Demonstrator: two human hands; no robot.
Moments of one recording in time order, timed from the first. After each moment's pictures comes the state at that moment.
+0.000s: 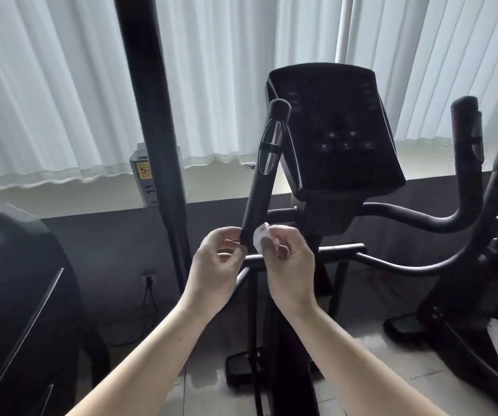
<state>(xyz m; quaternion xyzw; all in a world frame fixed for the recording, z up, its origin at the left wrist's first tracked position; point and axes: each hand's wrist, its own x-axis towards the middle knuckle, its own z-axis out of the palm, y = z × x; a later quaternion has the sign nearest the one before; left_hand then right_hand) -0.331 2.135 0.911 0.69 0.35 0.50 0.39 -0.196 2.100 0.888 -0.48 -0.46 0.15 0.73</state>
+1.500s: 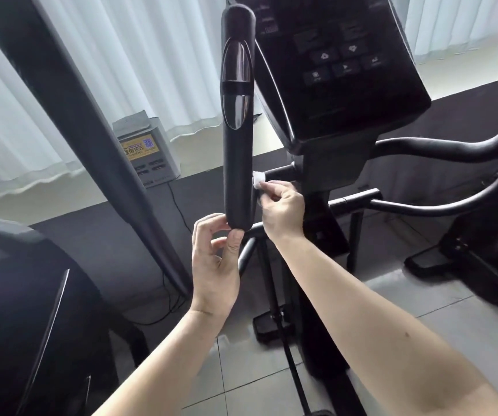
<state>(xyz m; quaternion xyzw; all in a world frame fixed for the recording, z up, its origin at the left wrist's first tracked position) -0.303 2.173 0.846 0.69 0.27 0.58 0.32 -0.152 2.219 0.847 -0.59 -0.34 0.15 0.72</state>
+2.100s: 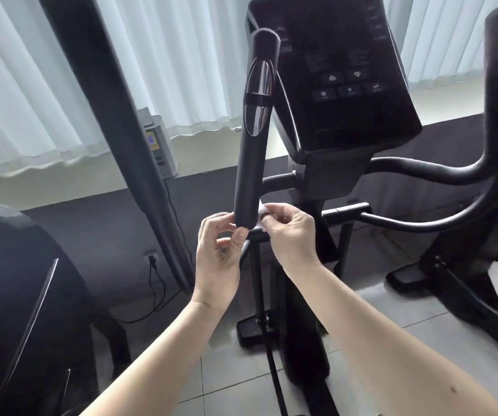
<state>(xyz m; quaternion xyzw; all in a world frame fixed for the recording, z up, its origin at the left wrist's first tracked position) -0.309 2.161 0.858 0.68 0.29 0.57 0.37 -0.173 2.144 0.863 -0.54 -0.35 0.26 0.72</state>
